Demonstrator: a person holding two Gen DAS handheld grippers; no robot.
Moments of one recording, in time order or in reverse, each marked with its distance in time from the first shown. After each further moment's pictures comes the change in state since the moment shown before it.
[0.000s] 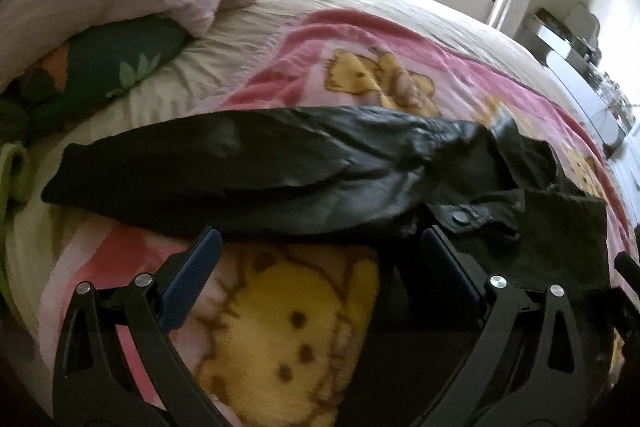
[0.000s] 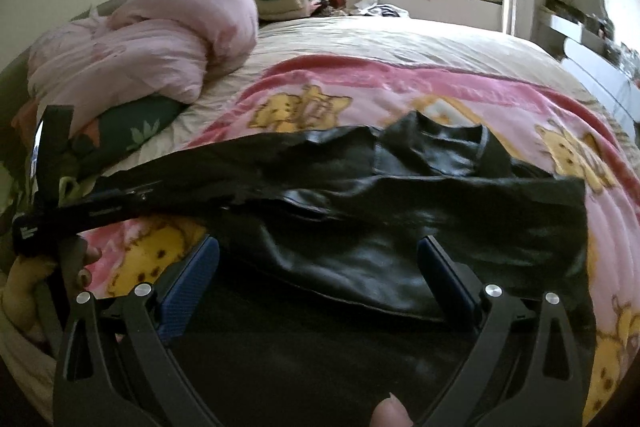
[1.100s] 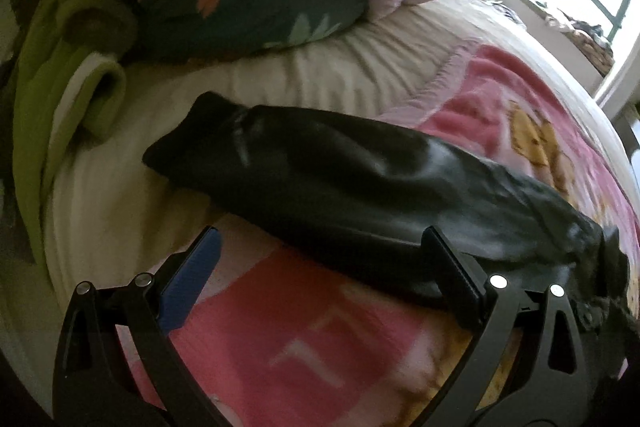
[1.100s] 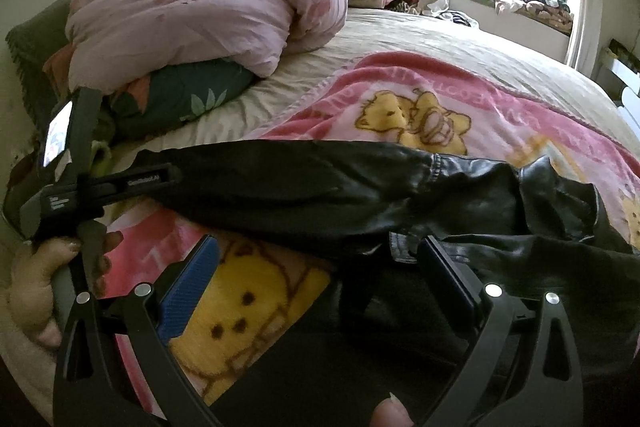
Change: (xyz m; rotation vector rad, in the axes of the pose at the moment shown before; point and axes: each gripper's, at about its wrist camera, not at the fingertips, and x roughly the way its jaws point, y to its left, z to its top) left arm 0.028 0.159 0.012 -0.366 0.042 0.266; right arm 0.079 0.131 0.032 -0.171 0.050 0.124
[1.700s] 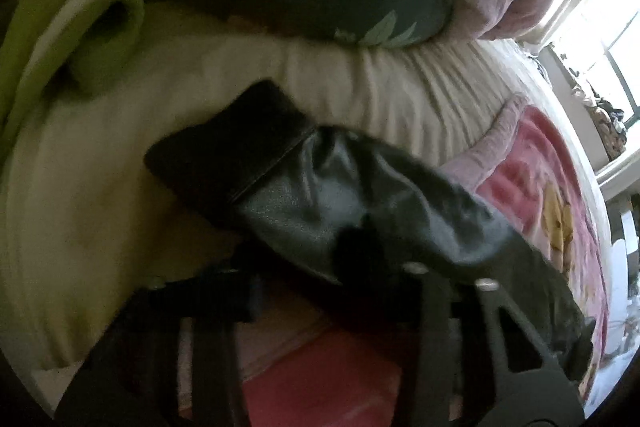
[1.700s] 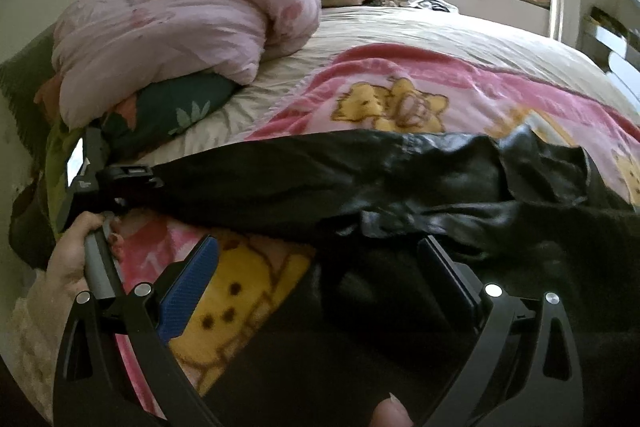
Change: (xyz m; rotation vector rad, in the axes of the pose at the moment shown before) left arm 0.041 0.054 0.023 -0.256 0.003 -0.088; right arm -0.017 -0.031 -0.021 0.122 -0.016 -0.007
